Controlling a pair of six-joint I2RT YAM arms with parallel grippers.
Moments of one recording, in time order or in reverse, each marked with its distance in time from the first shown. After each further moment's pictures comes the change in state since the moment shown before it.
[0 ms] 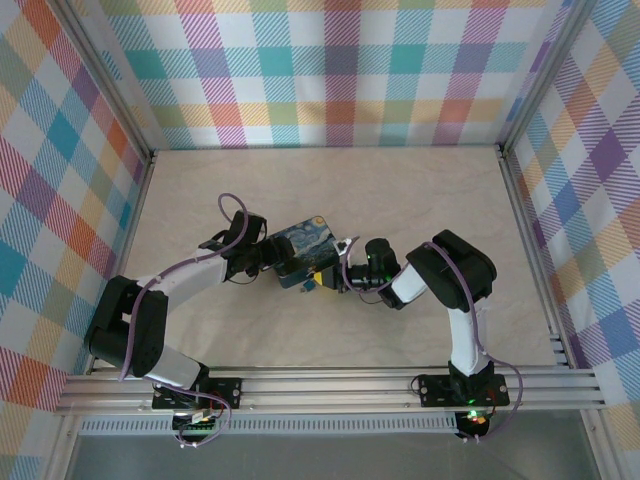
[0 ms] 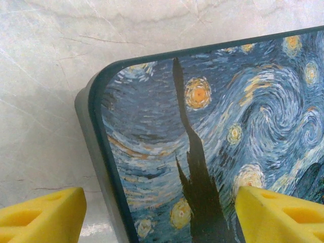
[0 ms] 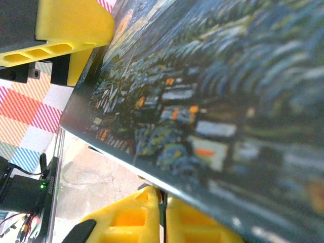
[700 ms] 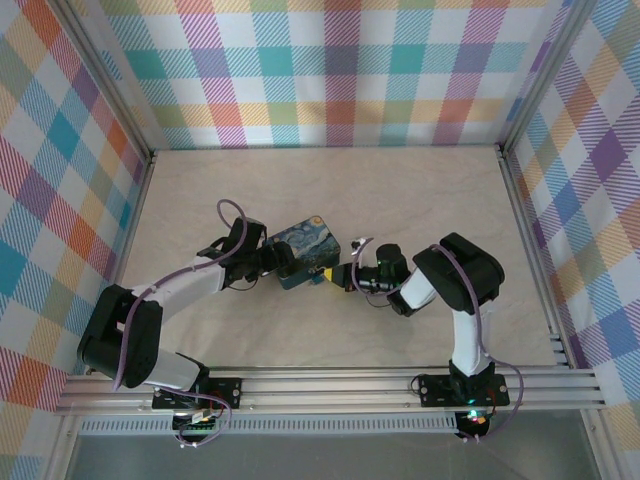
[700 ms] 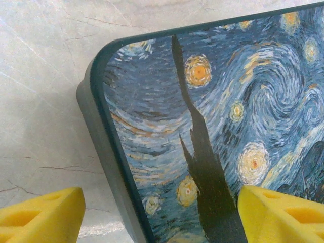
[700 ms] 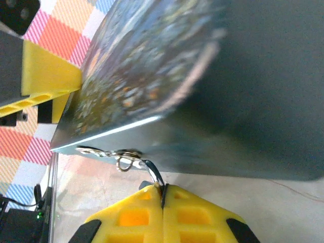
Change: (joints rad) left arm -0.024 -0.060 -0.061 0.011 -0.028 -0.015; right arm -0.046 -0.049 -0.110 0.102 0.119 0.119
